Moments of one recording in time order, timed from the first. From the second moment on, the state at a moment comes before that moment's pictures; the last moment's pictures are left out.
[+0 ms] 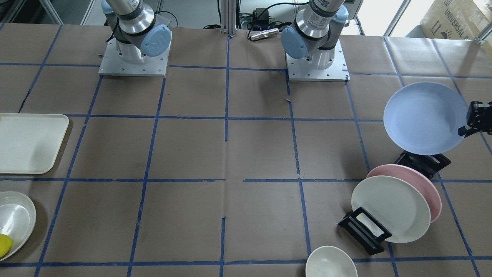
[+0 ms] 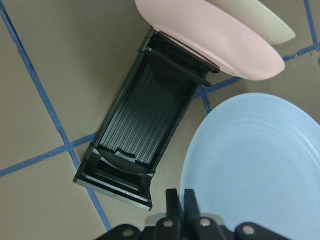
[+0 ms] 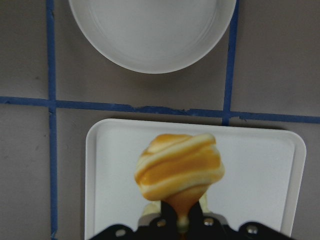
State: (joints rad) left arm -0.89 -1.78 -1.42 -1.68 1.51 1.00; right arm 0.91 -1.38 1.67 -1.90 -1.59 -0.78
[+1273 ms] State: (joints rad) left arm -1.34 -1.80 -1.52 -1.50 1.29 0.34; right arm 1.47 -1.52 1.66 -1.78 -1.56 -0.35
